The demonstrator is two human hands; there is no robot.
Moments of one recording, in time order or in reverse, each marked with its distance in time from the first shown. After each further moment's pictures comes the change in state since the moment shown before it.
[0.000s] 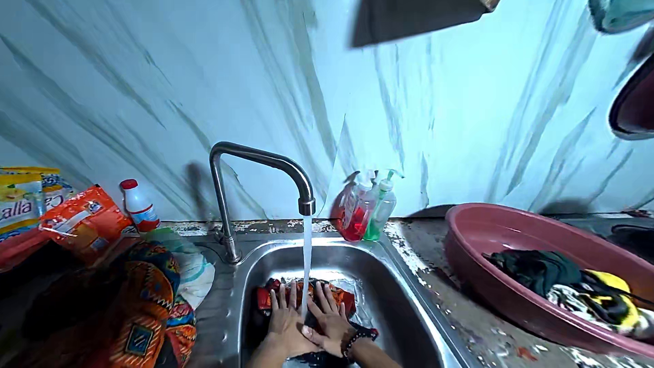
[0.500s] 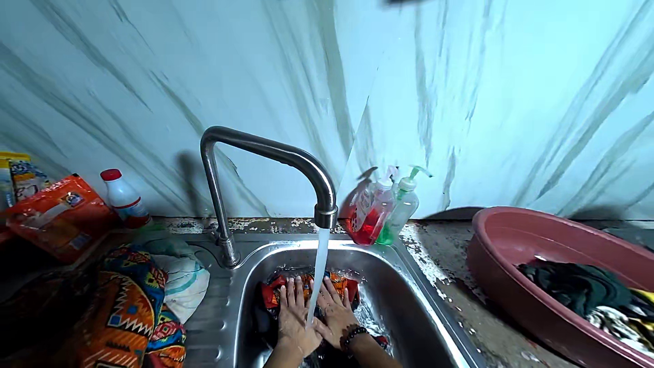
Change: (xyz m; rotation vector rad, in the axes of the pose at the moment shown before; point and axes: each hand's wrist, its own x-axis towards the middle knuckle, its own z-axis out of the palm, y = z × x) left_hand 0.032 0.013 0.009 -0.038 0.127 -0.036; right_hand 0.043 0.024 0.002 -0.130 0.073 0.011
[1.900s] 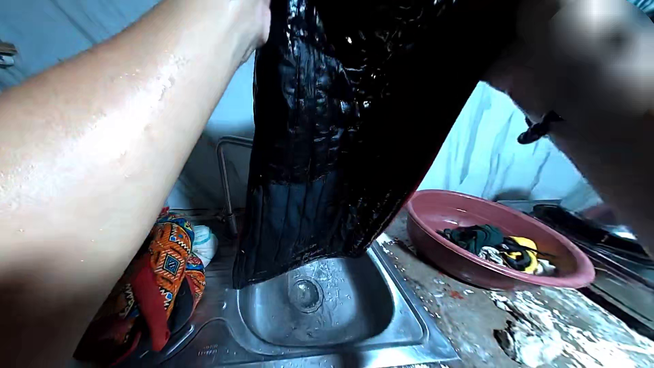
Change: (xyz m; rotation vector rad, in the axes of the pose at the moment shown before) left_hand -0.095 0.010 -0.503 -0.691 0.748 1.243; right_hand -0.199 -0.033 -0.465 0.855 0.973 -0.840
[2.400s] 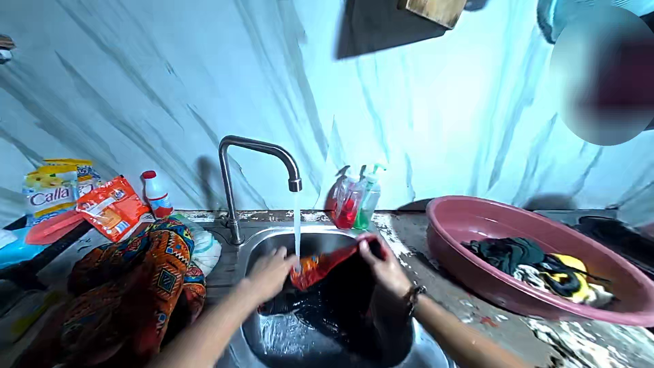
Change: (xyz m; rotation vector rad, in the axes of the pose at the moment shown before) left_hand -0.317 -0.023 0.198 0.611 -0.757 -1.022; right_hand -0.309 0.177 0.096 -0.309 -0.051 0.587
